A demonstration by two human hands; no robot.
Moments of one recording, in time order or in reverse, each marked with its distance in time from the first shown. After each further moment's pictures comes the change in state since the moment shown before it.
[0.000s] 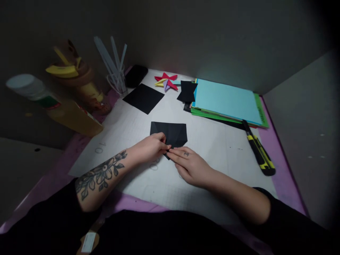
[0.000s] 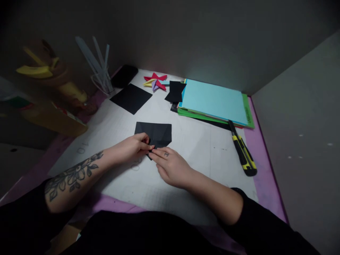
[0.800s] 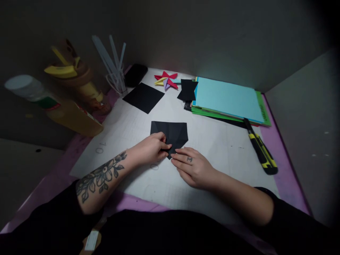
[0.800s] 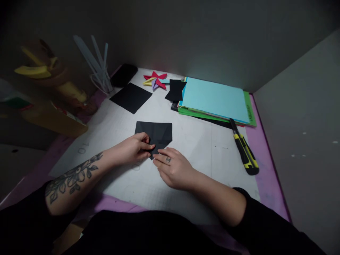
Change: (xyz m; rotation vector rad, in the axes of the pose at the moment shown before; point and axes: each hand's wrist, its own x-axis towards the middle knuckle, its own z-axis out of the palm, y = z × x) left_hand -0.003 0.001 -0.001 -0.041 -0.002 0.013; right_hand -0.010 0.003 0.002 -0.056 0.153 -0.137
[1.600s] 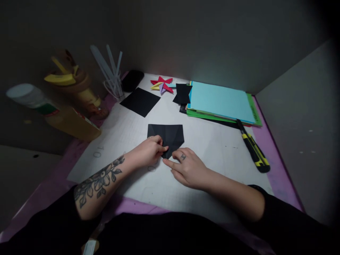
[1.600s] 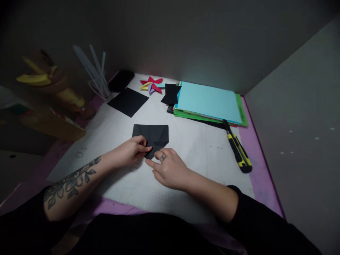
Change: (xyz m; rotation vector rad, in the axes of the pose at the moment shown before) left_hand 0.001 0.002 0.007 0.029 0.061 -0.020; right_hand 0.008 -0.007 -0.003 -0.151 -0.205 0.113
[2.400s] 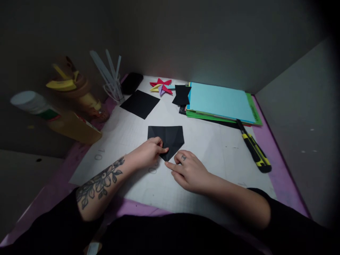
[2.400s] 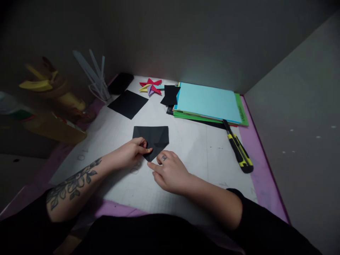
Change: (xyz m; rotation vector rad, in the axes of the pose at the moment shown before) left_hand -0.001 -0.006 -0.001 -0.001 -0.050 0.007; right_hand 0.002 -0.011 -0.002 0.103 -0.001 0.121
